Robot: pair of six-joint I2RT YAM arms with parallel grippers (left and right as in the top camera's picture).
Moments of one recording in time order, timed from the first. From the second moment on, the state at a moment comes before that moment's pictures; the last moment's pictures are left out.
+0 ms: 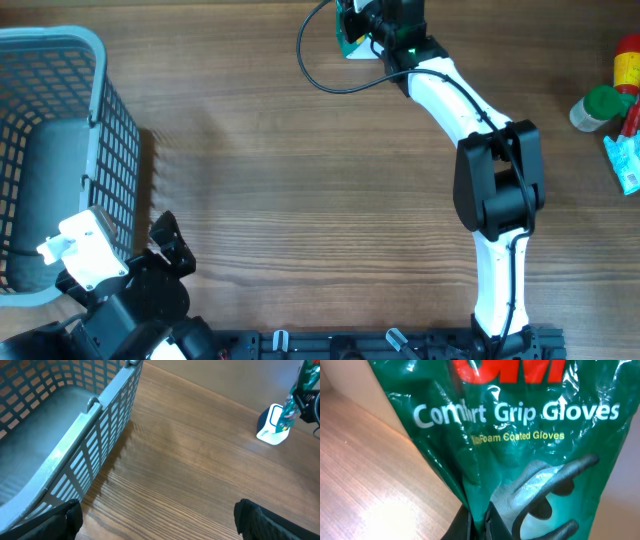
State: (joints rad) left arm -0.89 0.66 1.28 -1.59 -0.84 -1.11; right arm 0.31 2.29 1.85 0.13 -0.28 -0.18
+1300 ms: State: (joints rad) left arm -0.89 0.66 1.28 -1.59 -0.84 -1.11; right arm -0.59 2.22 1.81 -0.63 0.19 -0.04
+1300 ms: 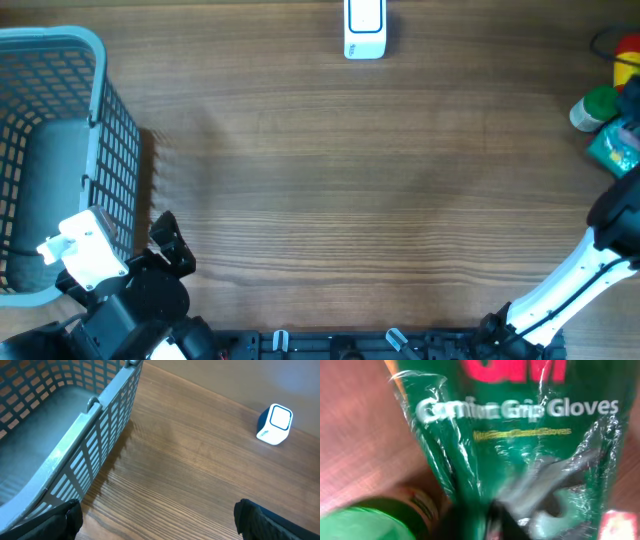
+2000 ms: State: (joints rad) left arm -0.89 0.66 1.28 -1.59 -0.84 -1.11; right arm -0.24 1.58 1.81 -0.93 -0.26 0.13
